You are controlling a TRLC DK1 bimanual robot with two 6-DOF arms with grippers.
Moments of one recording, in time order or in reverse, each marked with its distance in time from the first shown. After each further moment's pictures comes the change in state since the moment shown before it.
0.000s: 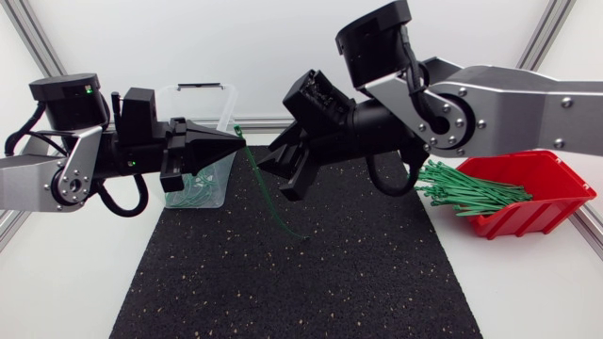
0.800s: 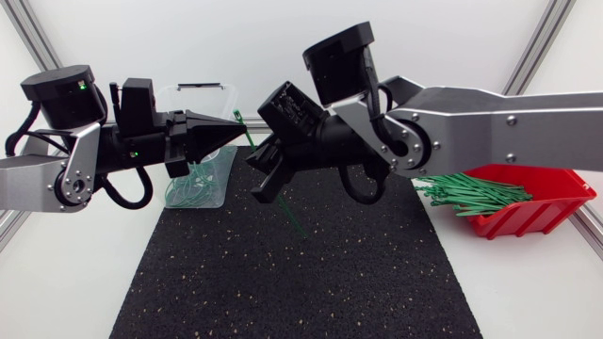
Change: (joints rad) left arm -0.015 0.006 0.001 0.126 -0.070 -0.145; right arm 0.072 0.077 0.001 0.128 0.142 0.090
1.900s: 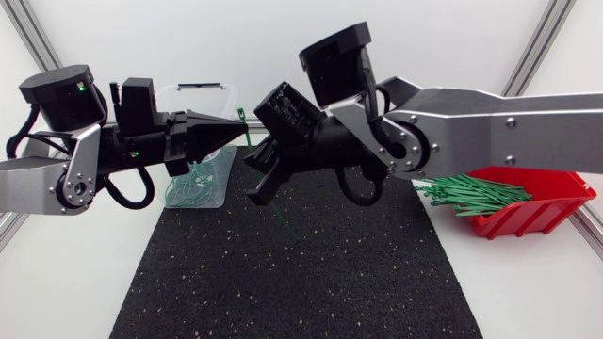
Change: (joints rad) left arm -0.011 0.000 -0.009 0.044 0.000 -0.058; right arm 0.015 0.000 0.000 0.004 -0.005 0.019
